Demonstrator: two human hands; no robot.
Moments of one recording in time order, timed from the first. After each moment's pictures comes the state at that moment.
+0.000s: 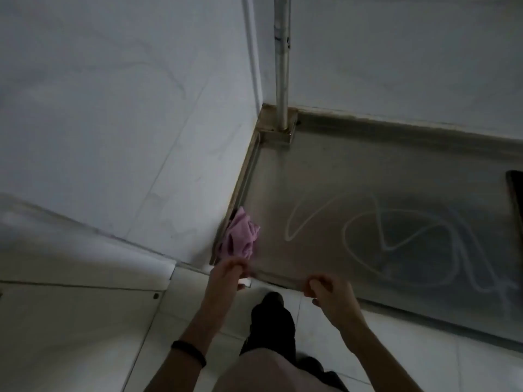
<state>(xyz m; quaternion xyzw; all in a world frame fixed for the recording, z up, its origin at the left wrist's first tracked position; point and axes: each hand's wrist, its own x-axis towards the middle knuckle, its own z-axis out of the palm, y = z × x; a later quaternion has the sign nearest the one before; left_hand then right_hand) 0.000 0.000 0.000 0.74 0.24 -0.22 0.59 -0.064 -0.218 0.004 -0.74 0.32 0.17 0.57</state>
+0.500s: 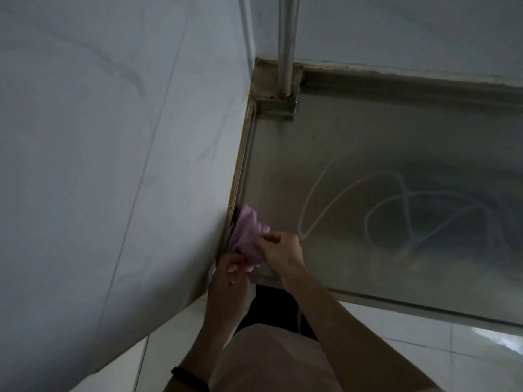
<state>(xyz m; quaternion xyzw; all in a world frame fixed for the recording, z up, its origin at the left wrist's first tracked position) 0.051 0.013 -0.005 0.80 0.21 -0.23 0.50 0.084 -0.115 -0.063 -0.67 0.39 0.20 0.60</state>
